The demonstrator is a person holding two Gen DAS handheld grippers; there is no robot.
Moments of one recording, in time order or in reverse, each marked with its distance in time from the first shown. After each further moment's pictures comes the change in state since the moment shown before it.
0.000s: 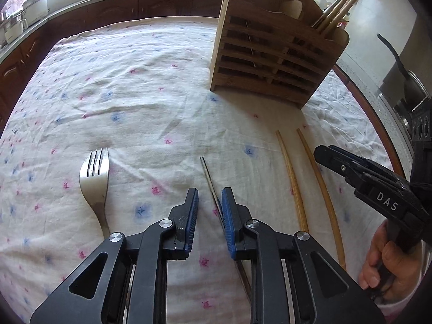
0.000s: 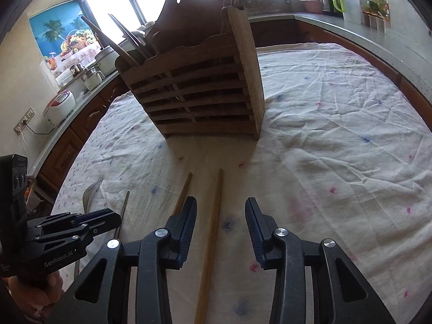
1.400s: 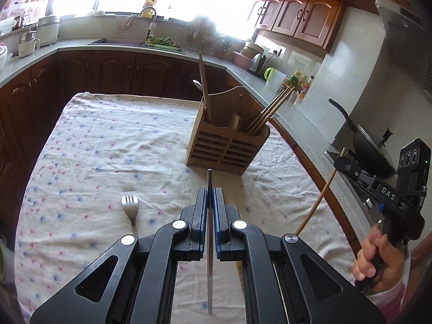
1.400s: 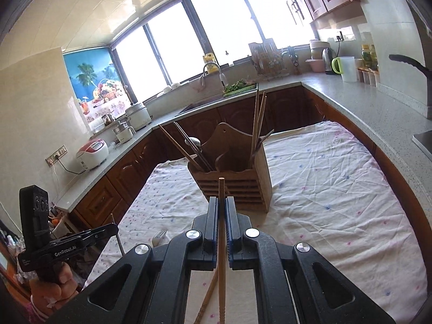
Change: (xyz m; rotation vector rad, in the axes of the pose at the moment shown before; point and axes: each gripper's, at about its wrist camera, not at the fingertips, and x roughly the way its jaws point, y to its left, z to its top) left arm -0.171 0.010 -0.012 -0.055 -0.331 -0.168; right arm -0.185 0.015 0.020 0.011 -0.360 0.121
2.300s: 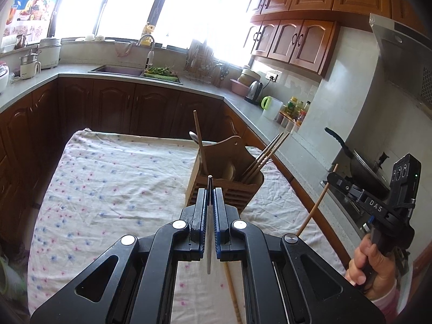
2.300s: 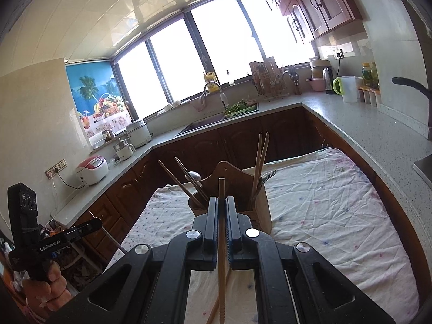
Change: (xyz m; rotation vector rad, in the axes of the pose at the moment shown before) left arm -0.018 -0.006 0.055 0.018 -0.141 0.001; right arm 0.006 -0.001 0.039 -0.013 -0.093 -0.003
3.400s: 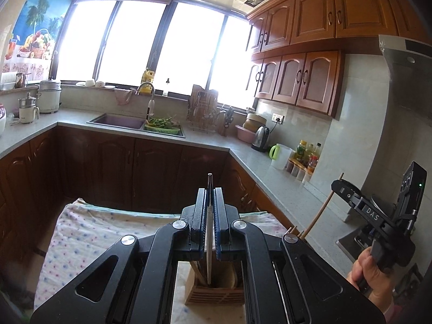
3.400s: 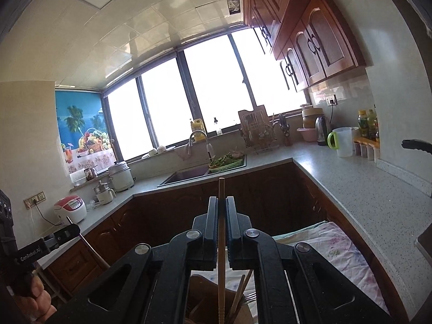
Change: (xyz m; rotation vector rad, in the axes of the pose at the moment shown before) left arm 0.069 -0.022 0.118 0.046 -0.232 0.059; right arm 0.071 -0.014 0.107 -0.038 -0.241 -0.095
